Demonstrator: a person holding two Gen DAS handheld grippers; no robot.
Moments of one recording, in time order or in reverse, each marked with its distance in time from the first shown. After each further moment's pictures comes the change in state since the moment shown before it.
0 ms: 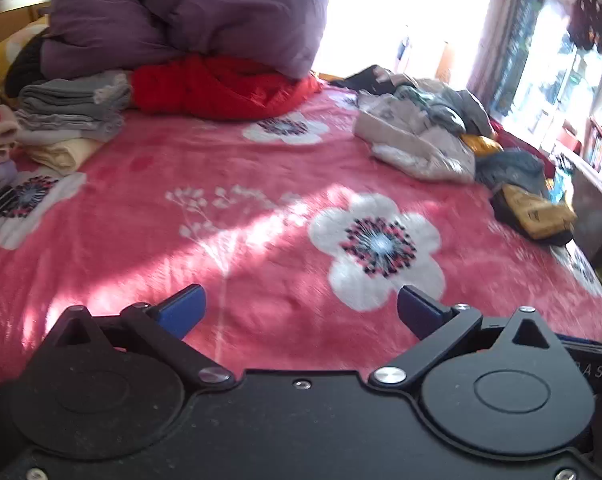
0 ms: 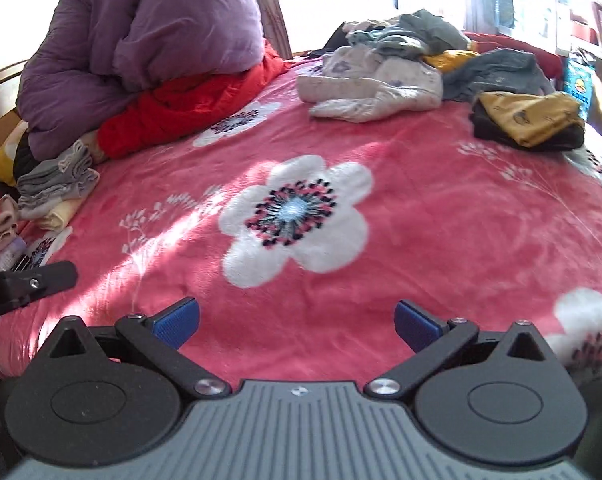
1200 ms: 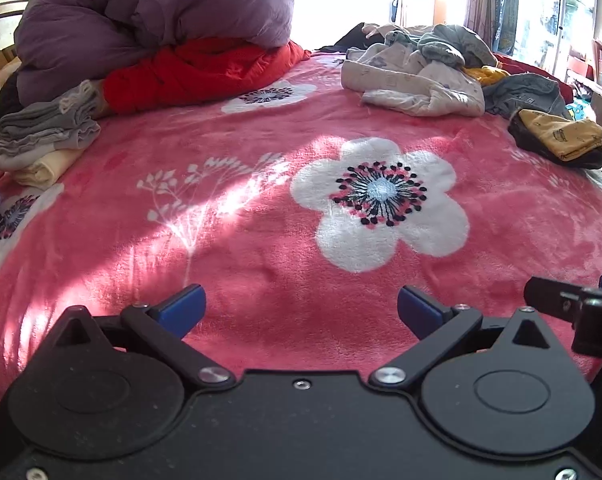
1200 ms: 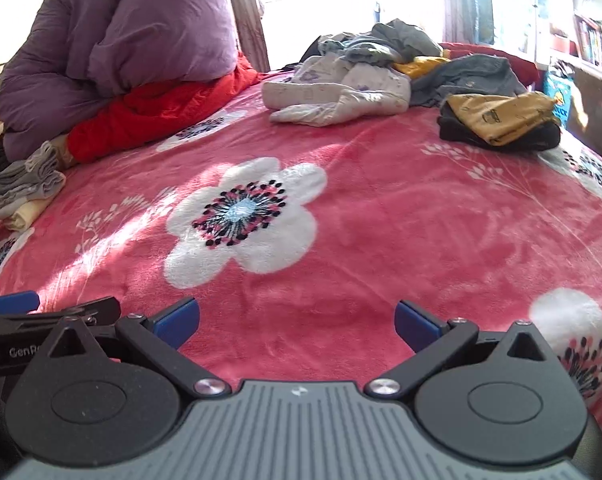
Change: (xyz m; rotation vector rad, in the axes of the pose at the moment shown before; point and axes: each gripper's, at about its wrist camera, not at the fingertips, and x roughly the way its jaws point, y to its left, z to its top) left arm 0.066 -0.049 -0.034 0.158 0.047 0.091; right arm 0.032 -0.025 -0.019 -0.046 -0.050 -0.060
